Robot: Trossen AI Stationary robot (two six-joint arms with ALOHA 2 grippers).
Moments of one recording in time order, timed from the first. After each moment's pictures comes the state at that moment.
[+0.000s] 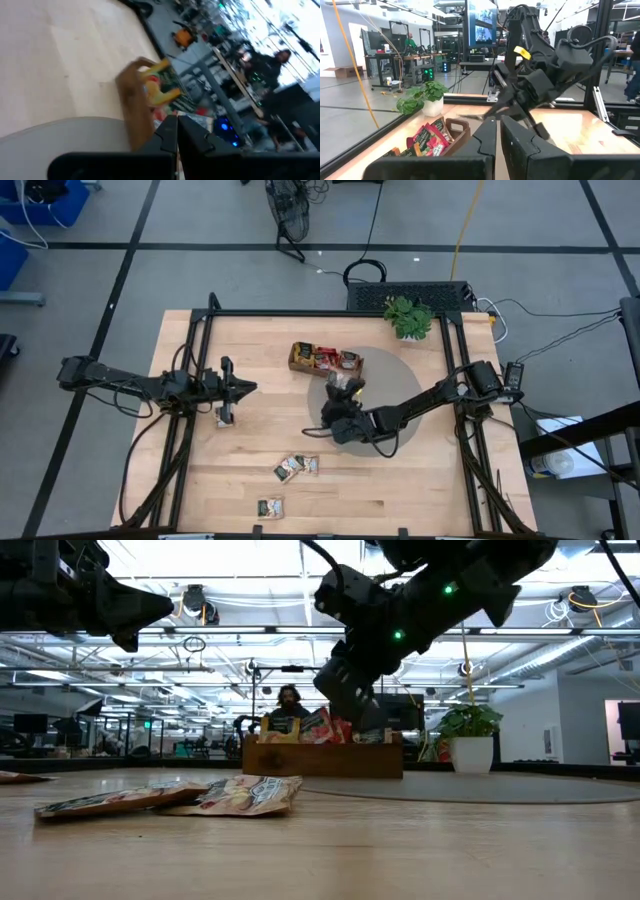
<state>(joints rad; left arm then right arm) -0.14 0.44 0.02 0.55 -0.24 0.02 0.27 1.93 1.05 0.27 1.15 -0.23</state>
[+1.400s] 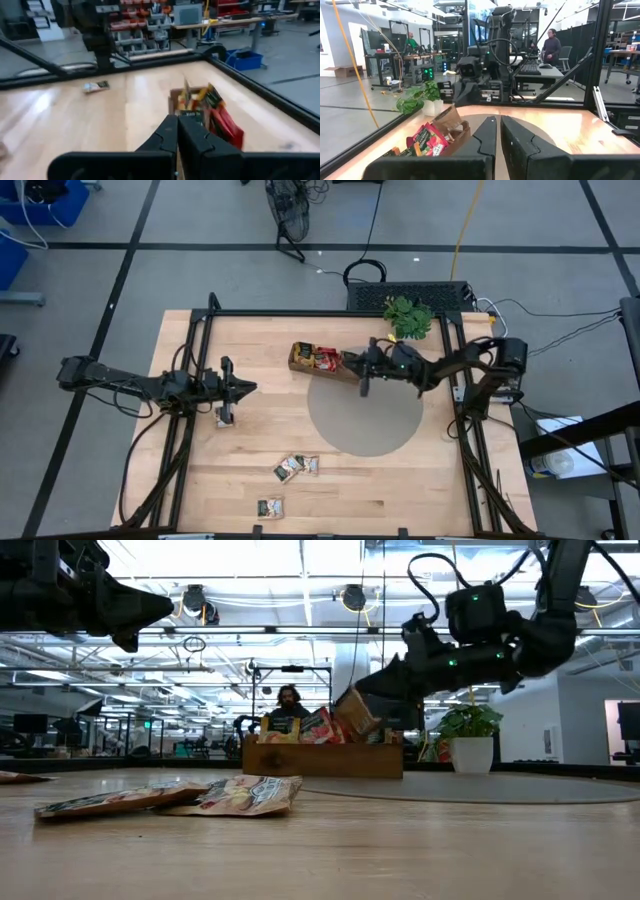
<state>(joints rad) -0.14 0.44 0.02 0.55 -0.24 0.02 -0.32 1.68 0.44 1.15 -0.13 0.07</state>
